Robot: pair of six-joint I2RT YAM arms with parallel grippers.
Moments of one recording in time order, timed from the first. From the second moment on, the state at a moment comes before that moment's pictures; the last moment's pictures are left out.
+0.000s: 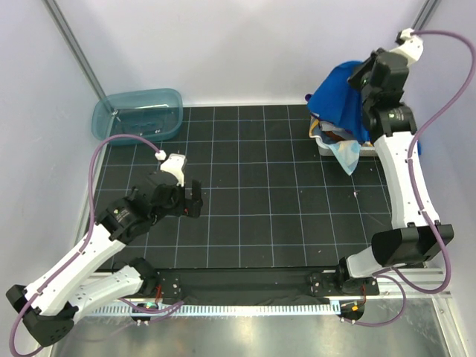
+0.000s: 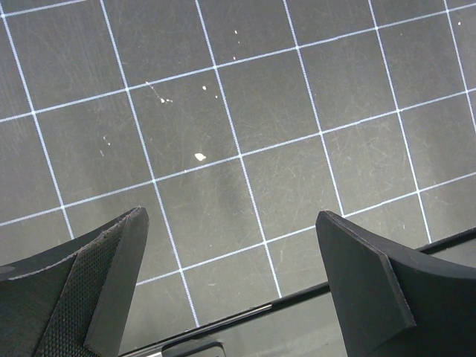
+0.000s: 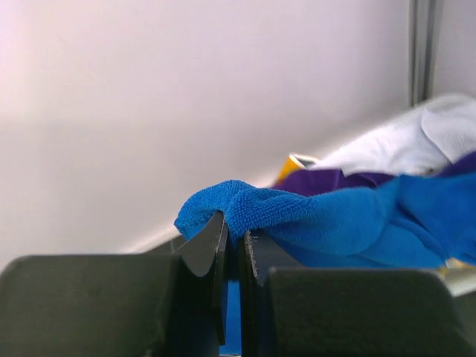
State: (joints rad) left arm -0.73 0.84 0.96 -0.82 -0.27 -0.39; right arm 0.07 1.47 1.69 -0.33 0.30 0.49
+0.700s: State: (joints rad) left arm -0.73 0.84 1.01 -0.51 -0.15 -0.52; right arm 0.26 1.48 2.18 -0.61 0.13 0.38
